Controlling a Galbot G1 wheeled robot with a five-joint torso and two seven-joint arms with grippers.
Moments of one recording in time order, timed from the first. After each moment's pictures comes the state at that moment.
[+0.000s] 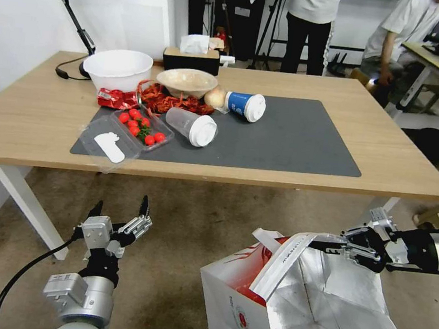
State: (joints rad) left arm 1.81 -1.34 -0.38 -2.38 -0.27 0.02 -0.39; right arm -1.56 0.33 0.87 1.96 0.97 -0.34 -1.16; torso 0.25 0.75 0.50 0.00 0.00
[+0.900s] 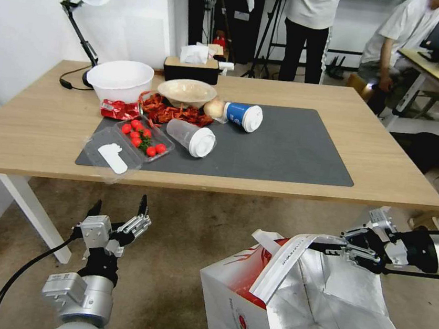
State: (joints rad) left arm 1.81 -1.34 -0.38 -2.38 -0.27 0.02 -0.39; right arm -1.56 0.33 0.86 1.96 0.97 -0.34 -1.17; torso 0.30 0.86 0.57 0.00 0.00
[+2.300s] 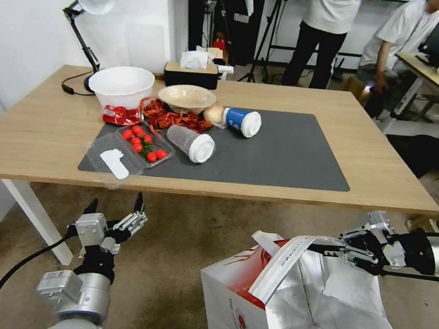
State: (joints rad) left arm 1.80 -1.33 -0.40 -2.38 -0.31 0.01 -0.41; right arm -1.56 0.35 0.85 1.95 0.97 -0.34 -1.16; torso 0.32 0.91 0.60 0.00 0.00
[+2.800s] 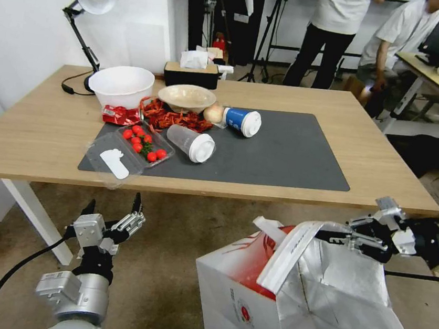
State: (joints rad) left arm 1.81 -1.35 -0.41 -2.39 -0.30 0.00 -0.41; right arm -1.57 0.26 0.91 1.95 1.15 -0.37 -1.16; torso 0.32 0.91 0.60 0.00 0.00
